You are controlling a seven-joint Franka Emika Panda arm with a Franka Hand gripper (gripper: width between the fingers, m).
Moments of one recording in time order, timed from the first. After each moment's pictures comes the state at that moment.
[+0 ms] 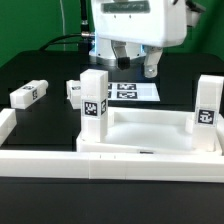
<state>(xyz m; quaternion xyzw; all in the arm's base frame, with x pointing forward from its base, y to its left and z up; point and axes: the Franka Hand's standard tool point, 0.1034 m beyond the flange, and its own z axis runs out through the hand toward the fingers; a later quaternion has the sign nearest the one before) 0.556 -0.005 0.112 -0.82 0.56 -0.01 0.06</state>
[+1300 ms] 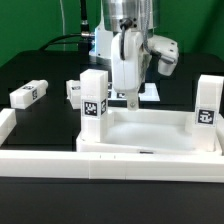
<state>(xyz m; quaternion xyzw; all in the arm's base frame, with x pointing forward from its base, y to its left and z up) 0.521 0.004 0.046 -0.63 0.78 0.03 0.03</state>
